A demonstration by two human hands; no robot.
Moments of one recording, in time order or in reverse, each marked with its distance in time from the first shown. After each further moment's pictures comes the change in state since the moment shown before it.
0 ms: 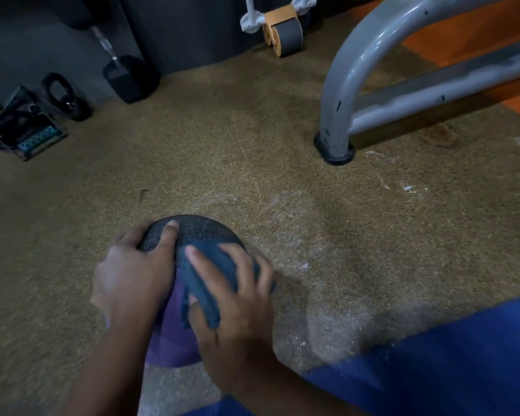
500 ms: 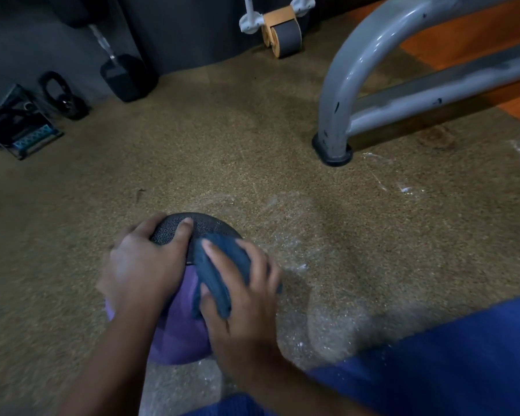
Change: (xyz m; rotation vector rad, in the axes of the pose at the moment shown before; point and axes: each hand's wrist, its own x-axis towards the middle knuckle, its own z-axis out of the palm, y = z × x) left_hand 0.001 0.011 0.007 0.109 -0.040 0.097; right_hand 0.006 0.013 -0.004 0.056 0.009 0.075
